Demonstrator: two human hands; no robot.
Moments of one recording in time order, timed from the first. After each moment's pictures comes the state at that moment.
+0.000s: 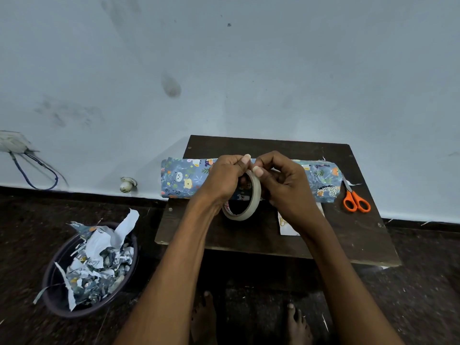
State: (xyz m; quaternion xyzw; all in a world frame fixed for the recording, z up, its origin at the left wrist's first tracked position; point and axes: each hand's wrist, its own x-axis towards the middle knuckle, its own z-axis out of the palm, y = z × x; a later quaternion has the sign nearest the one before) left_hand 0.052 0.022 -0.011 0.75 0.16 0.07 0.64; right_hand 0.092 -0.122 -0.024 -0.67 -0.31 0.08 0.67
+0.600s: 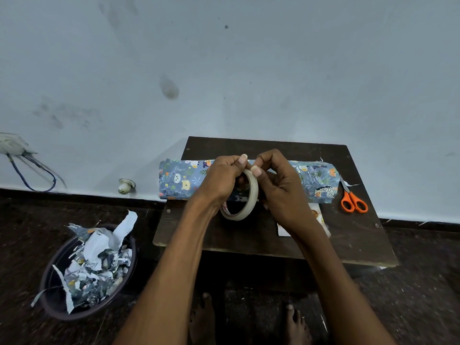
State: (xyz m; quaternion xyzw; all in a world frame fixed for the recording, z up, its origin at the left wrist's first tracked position) left_hand 0.053 0.022 -0.013 0.73 0.16 0.08 0.65; right_hand 0.086 -0.119 -0.024 -0.69 -0.30 0.07 0.66
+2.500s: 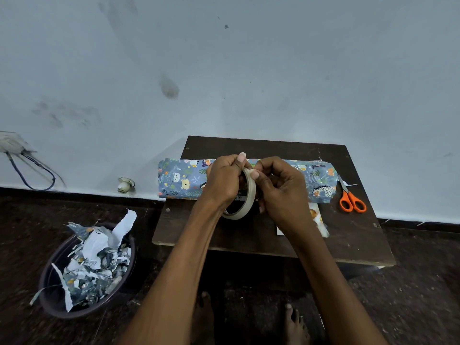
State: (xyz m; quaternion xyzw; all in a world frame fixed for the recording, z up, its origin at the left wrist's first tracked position) left_hand 0.057 0.011 -0.018 0.76 0.19 0.14 0.61; right_hand 0.074 -0.120 -0.020 -0.69 -0.21 0.05 0.69
